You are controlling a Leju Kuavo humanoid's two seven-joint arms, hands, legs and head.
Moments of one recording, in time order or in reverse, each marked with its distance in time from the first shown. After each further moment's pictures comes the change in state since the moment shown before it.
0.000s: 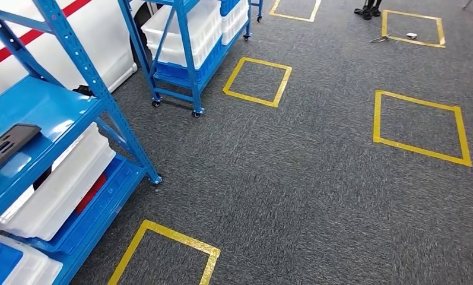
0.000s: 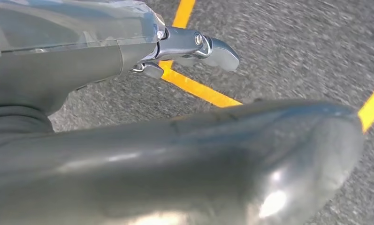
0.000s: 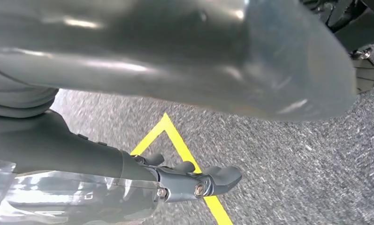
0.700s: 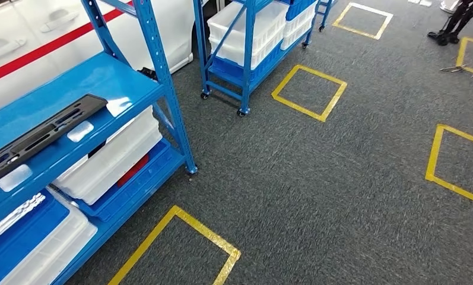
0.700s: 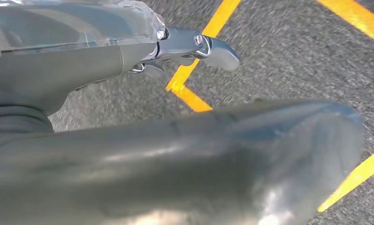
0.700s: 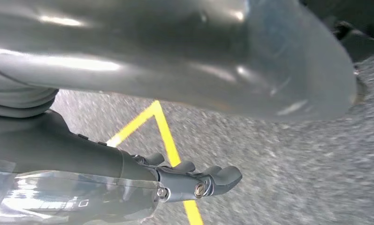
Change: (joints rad) left arm -0.007 0.019 -0.003 0.000 -0.019 0.001 -0.016; right arm 0.001 0.023 -0.030 0.000 -0.033 -0.004 0.015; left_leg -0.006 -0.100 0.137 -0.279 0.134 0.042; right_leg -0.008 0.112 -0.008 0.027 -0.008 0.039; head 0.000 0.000
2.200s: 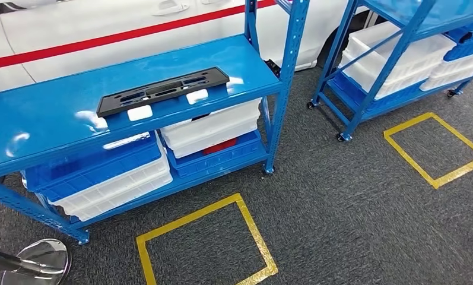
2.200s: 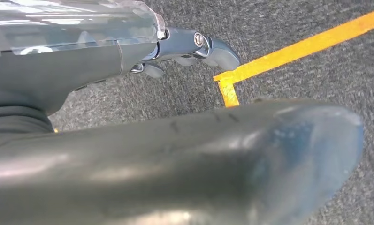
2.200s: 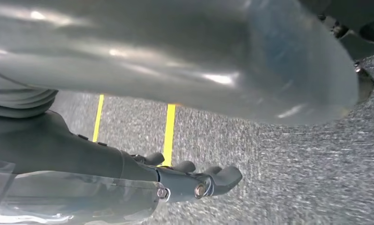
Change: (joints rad) left arm -0.003 0.004 0.001 0.000 0.015 0.004 0.001; right arm -0.004 0.020 -0.033 0.000 0.010 -0.005 0.043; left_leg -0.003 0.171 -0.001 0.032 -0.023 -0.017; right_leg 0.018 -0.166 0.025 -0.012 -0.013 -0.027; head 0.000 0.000
